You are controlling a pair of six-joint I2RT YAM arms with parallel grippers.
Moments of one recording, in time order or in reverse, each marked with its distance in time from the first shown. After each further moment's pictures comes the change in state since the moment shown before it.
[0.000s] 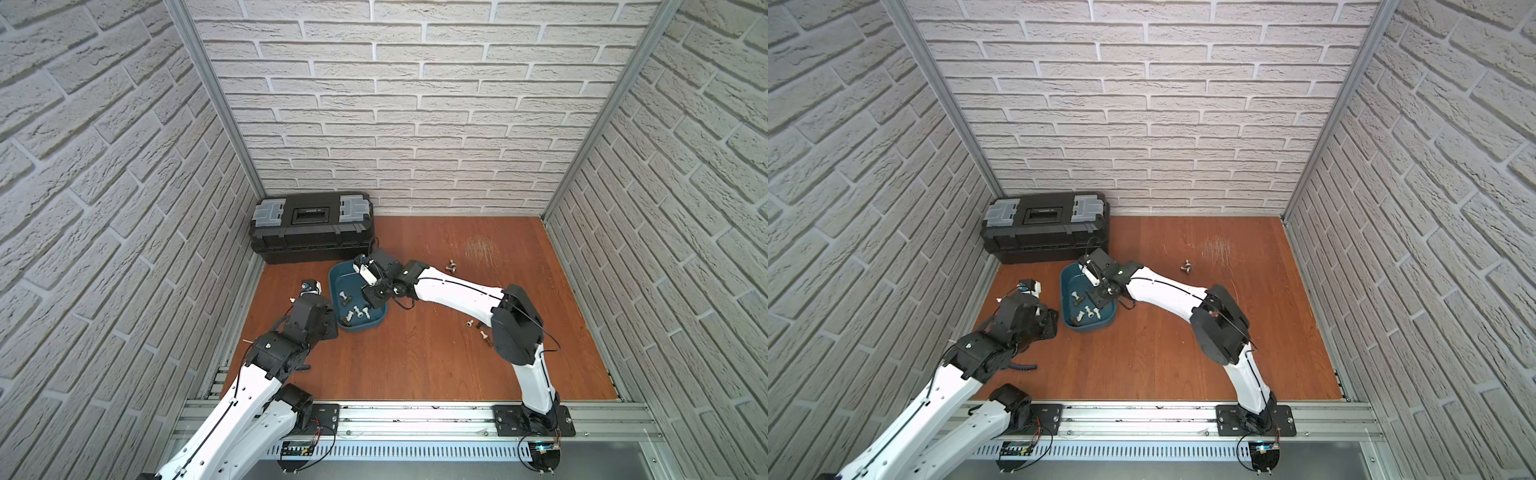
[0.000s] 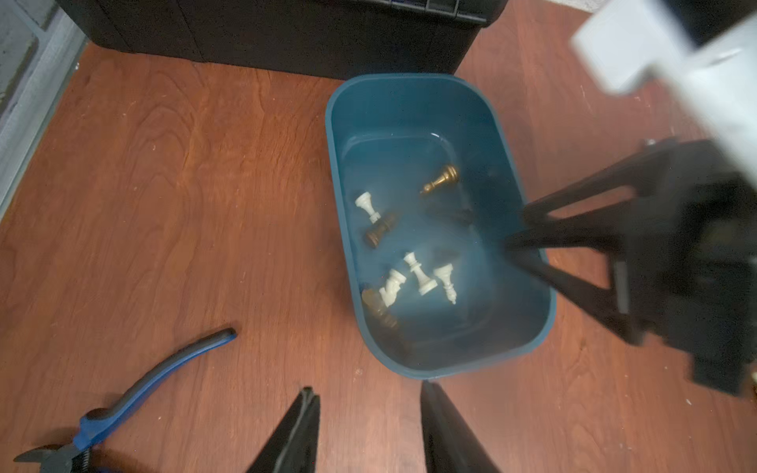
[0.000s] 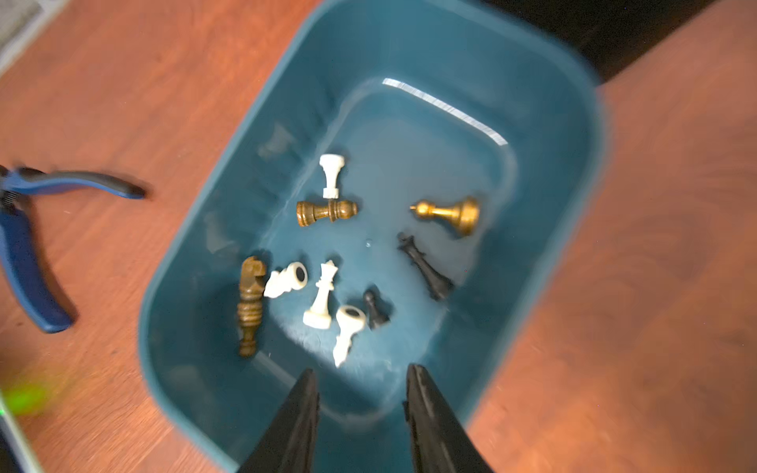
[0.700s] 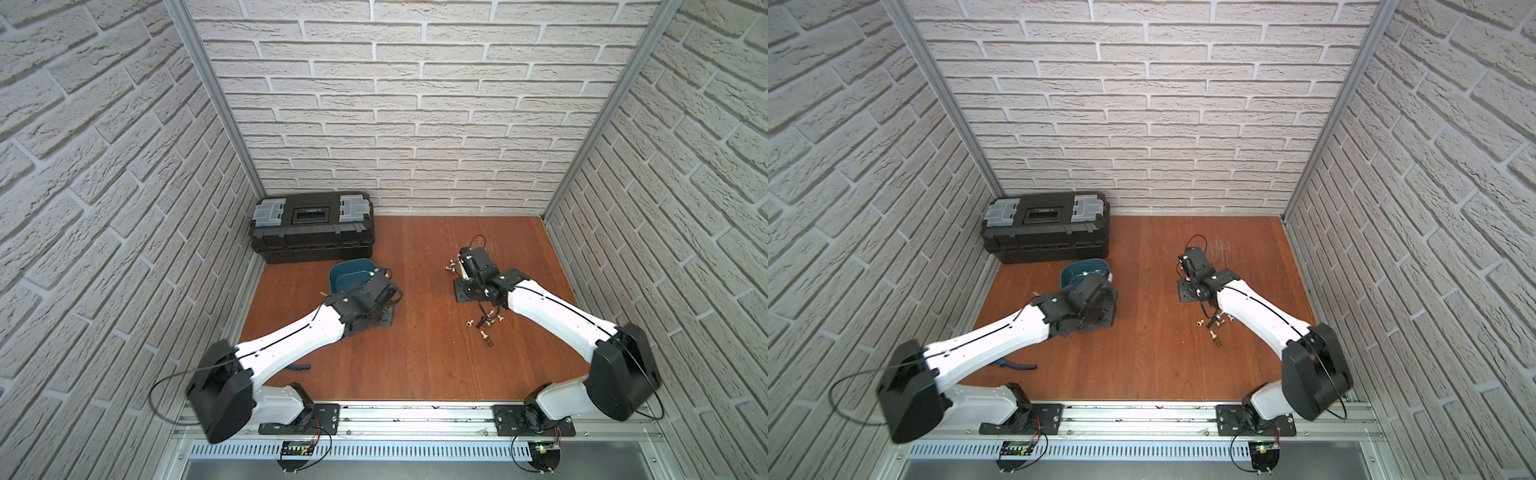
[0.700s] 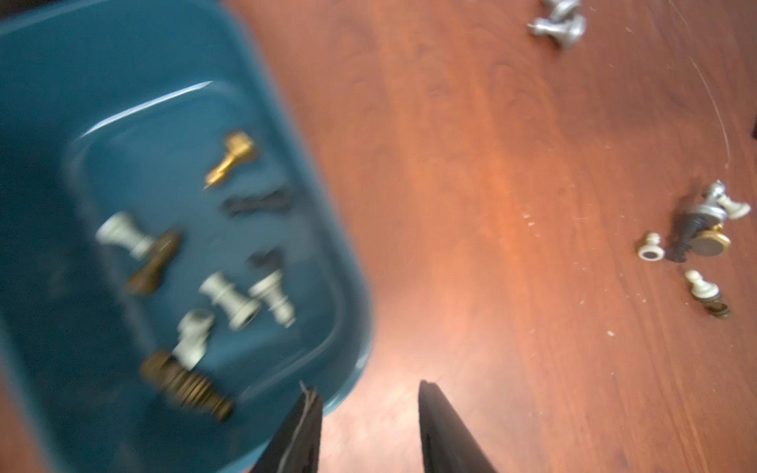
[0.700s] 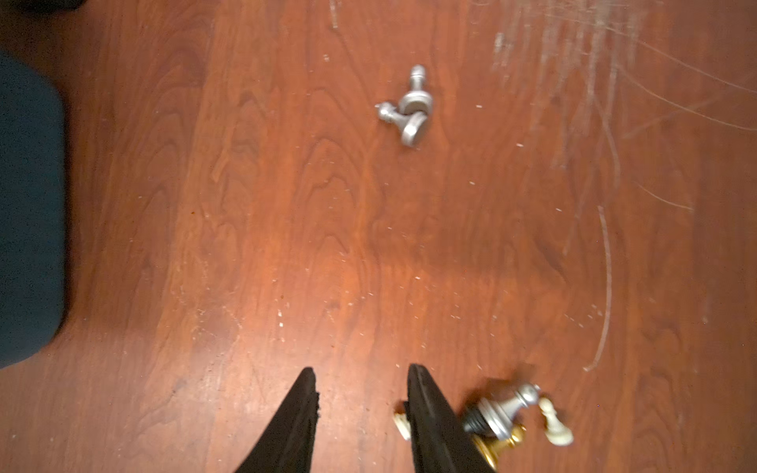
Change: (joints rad) left arm -0.391 0.708 0.316 0.235 0.010 -0.013; right arm -0.430 -0.647 -0.719 0.006 0.173 0.193
